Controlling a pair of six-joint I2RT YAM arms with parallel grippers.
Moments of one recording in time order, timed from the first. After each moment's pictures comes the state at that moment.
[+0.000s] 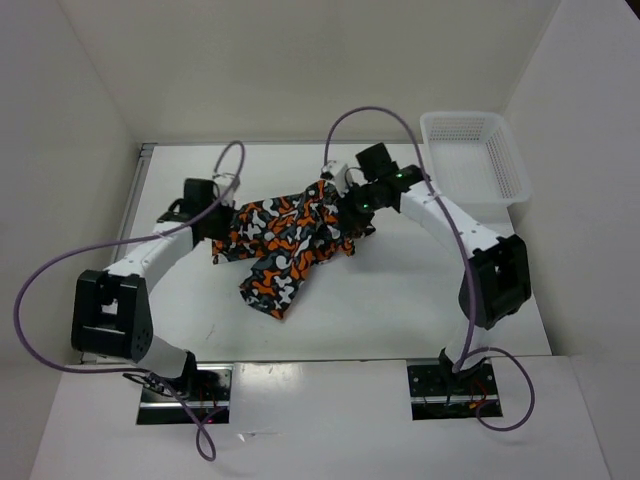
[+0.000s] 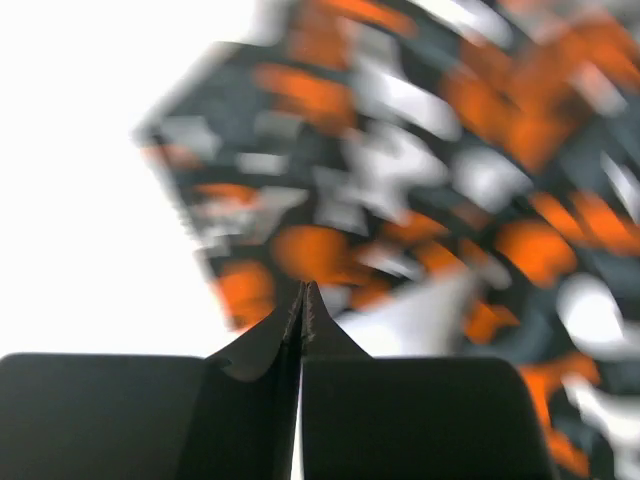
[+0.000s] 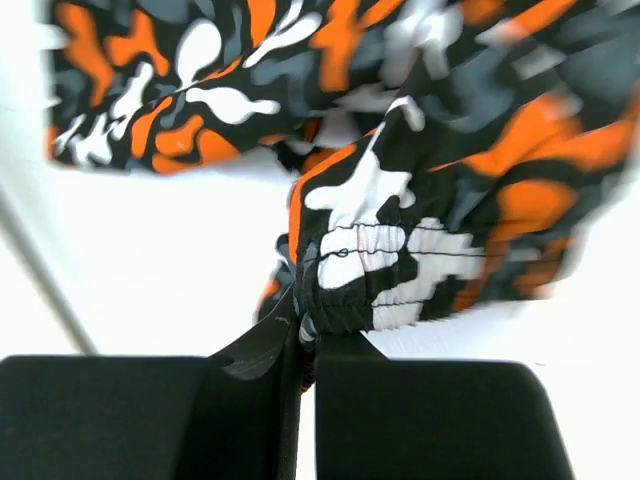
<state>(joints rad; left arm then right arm) -0.17 1.49 0.96 -0.31 0.10 0.07 0.50 1.73 1.48 -0.74 -0.40 -0.36</state>
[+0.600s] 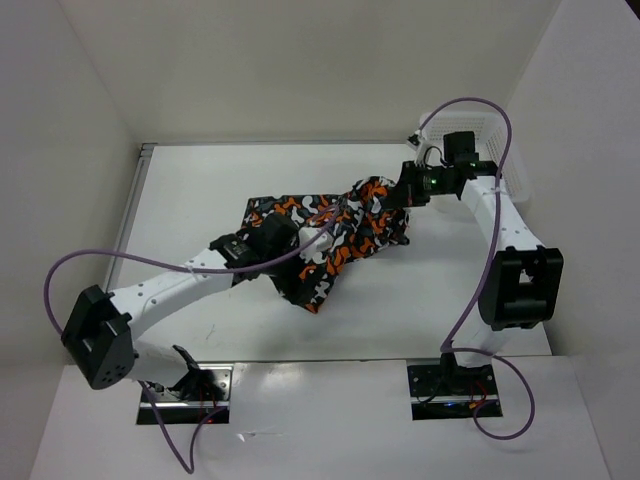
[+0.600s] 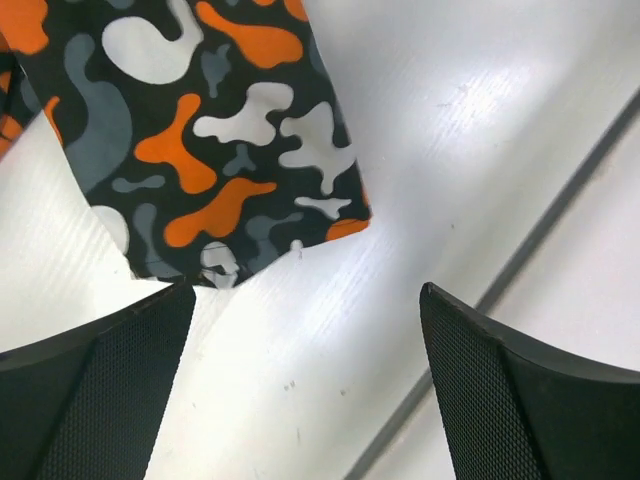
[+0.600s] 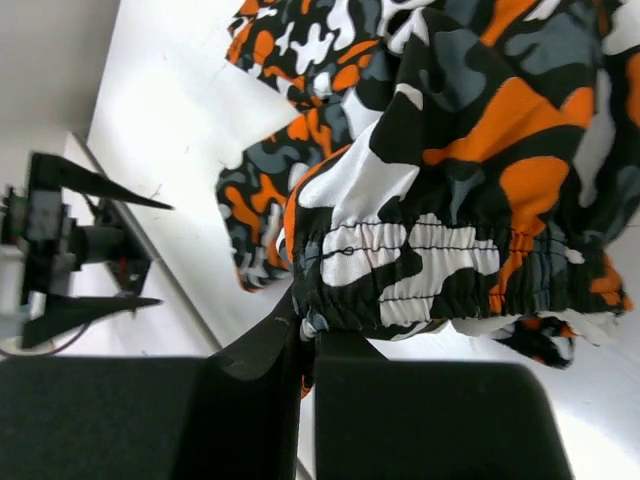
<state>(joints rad) -0.71 1.36 1.02 -0.60 0.24 0.07 0.02 1.64 1.44 -0.73 -0.84 -0.03</state>
